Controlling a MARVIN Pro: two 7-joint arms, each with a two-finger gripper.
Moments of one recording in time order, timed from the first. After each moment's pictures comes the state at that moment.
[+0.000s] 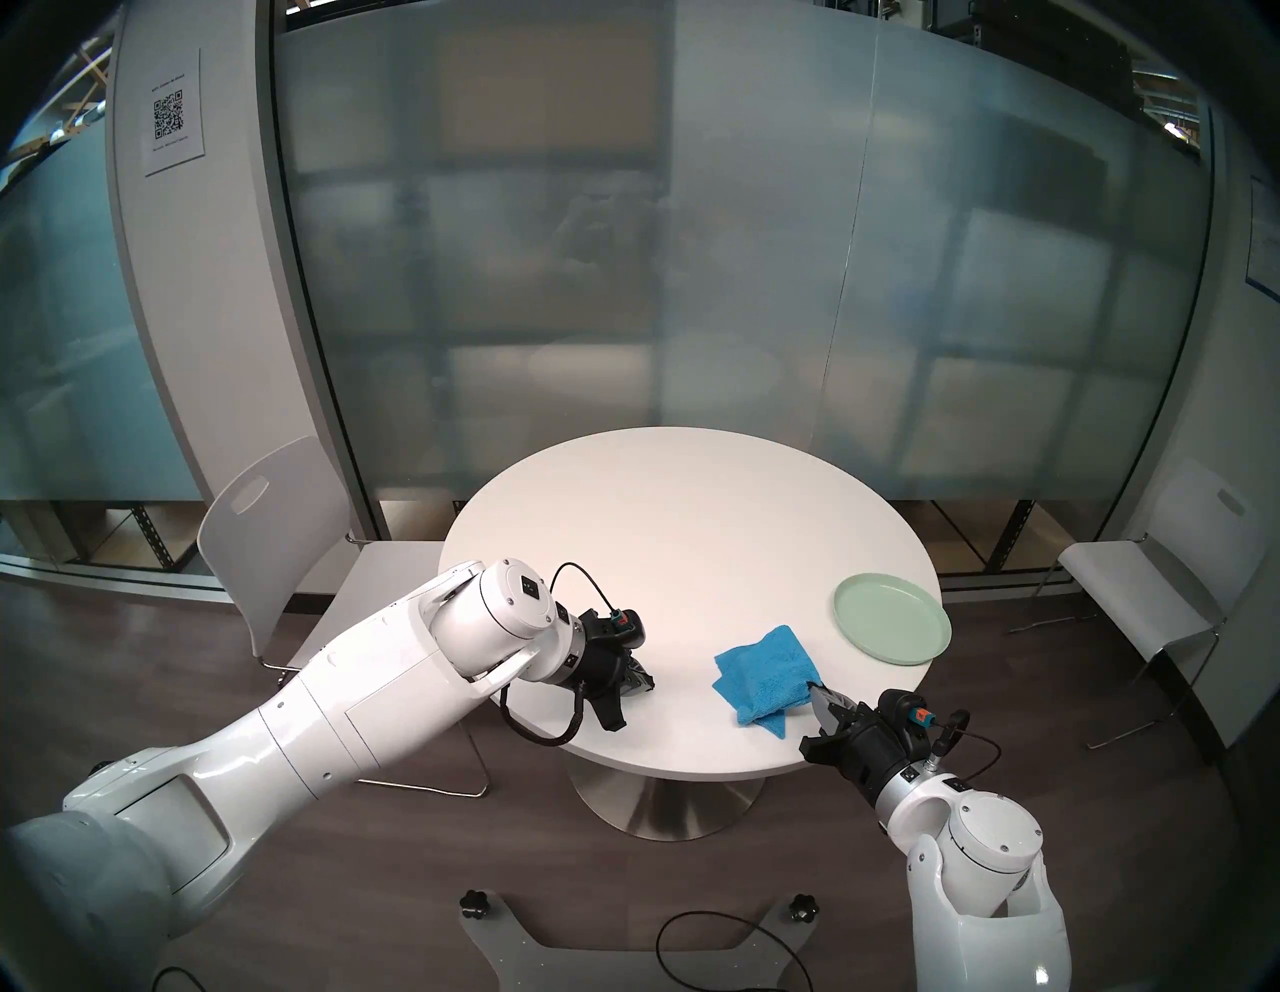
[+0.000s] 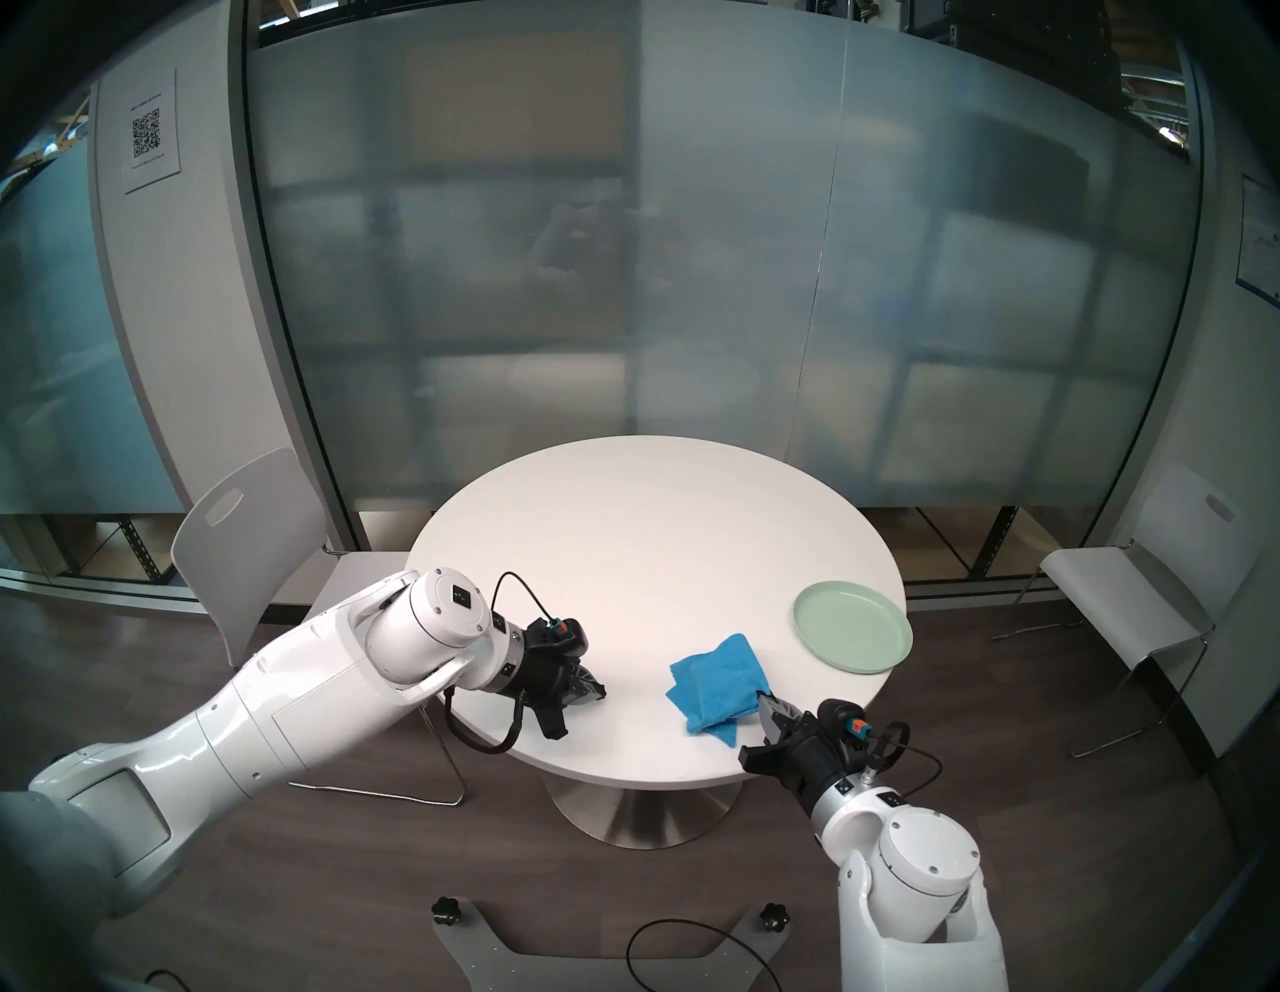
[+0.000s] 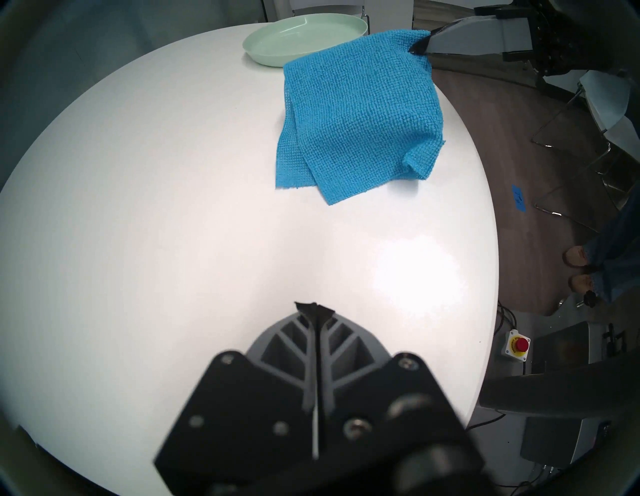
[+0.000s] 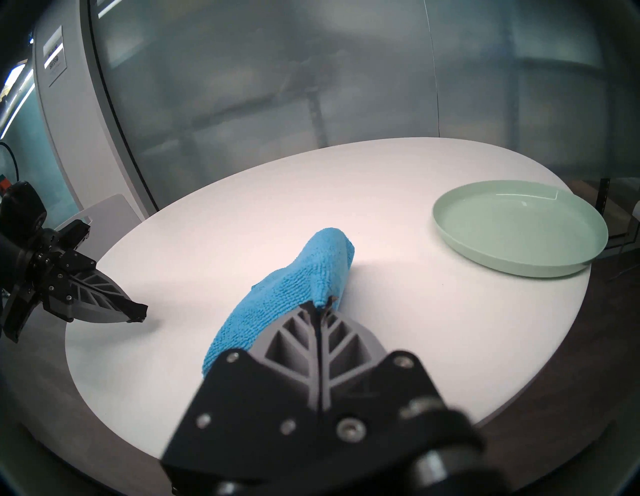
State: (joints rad) left arm 1.04 -0.99 -0.72 -1.54 -0.11 0.58 -0.76; right arm -2.06 -1.57 1.76 -1.97 0.15 0.29 0.37
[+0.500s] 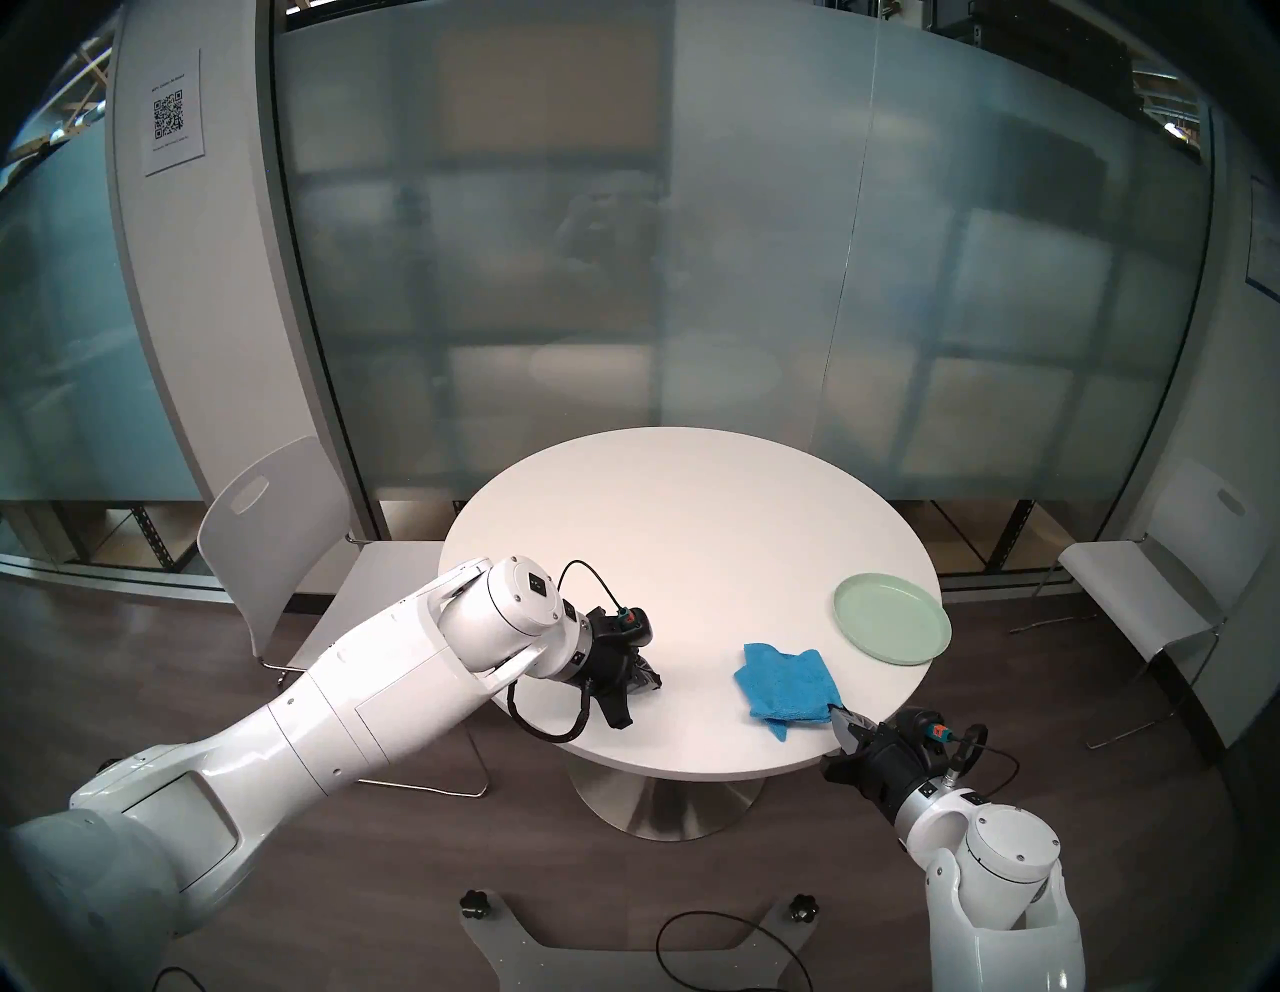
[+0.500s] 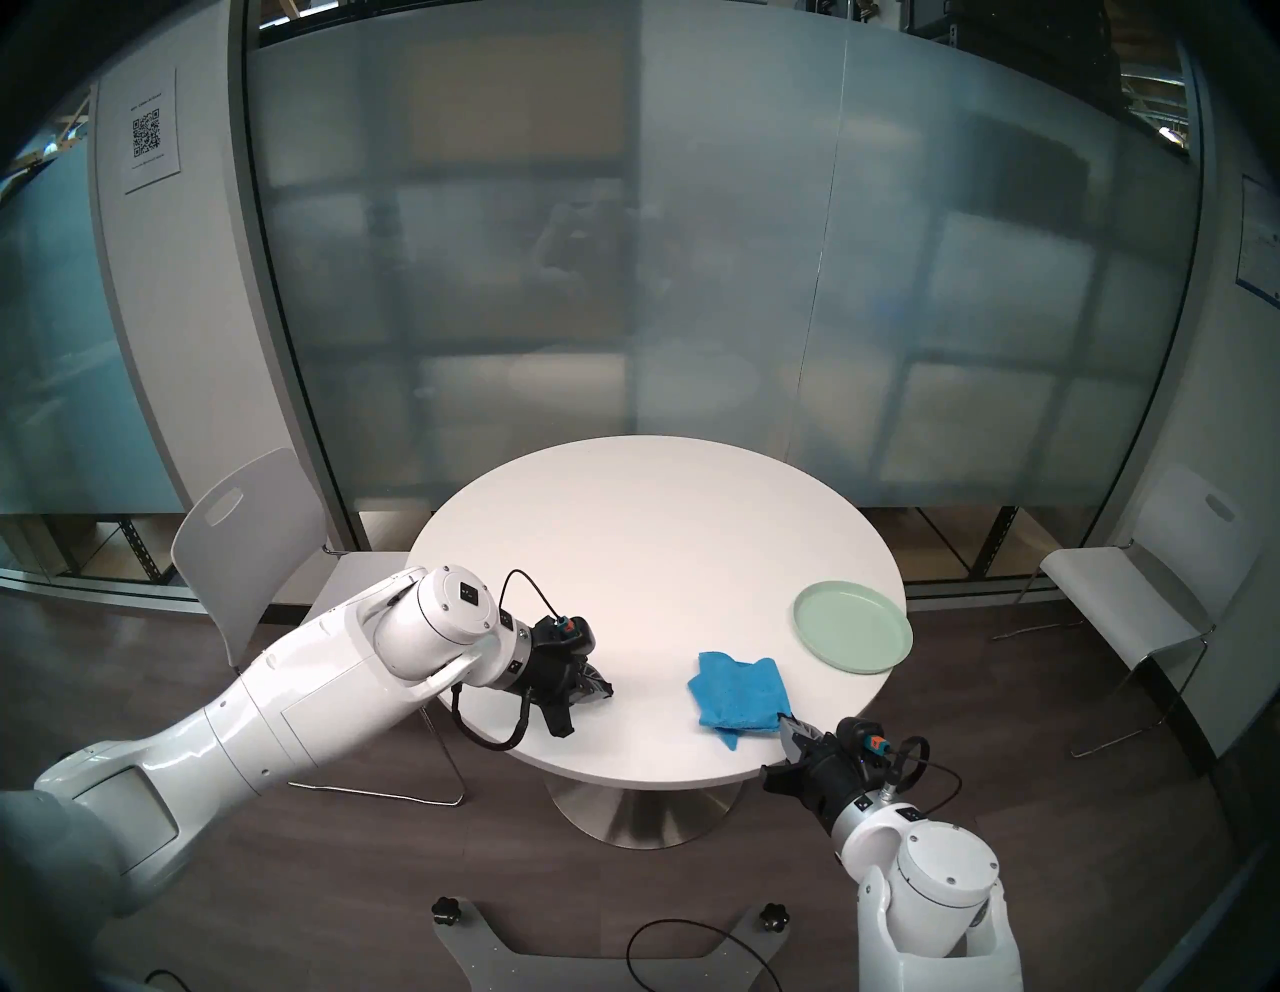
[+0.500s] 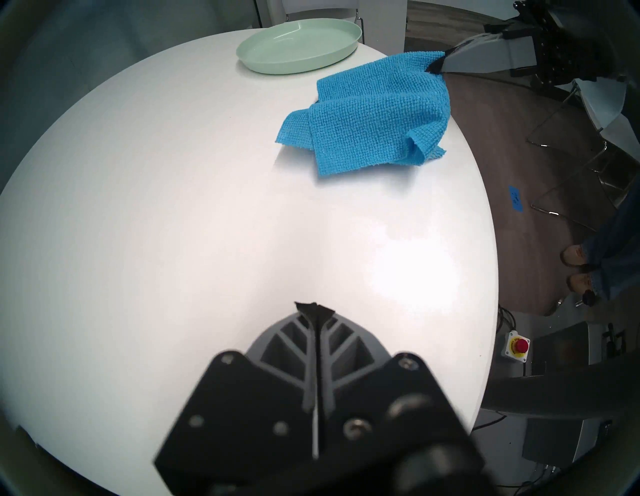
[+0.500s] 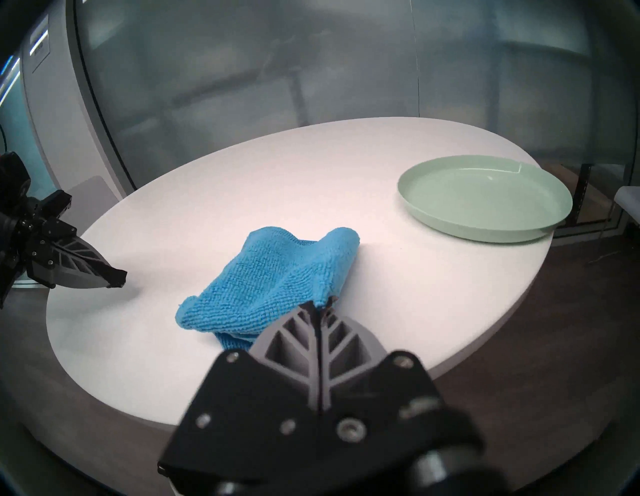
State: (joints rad) left arm 1.02 -1.01 -0.72 -1.53 -0.10 0.57 -0.77; right arm -2.11 -1.57 1.80 -2.01 0.13 0.34 0.36
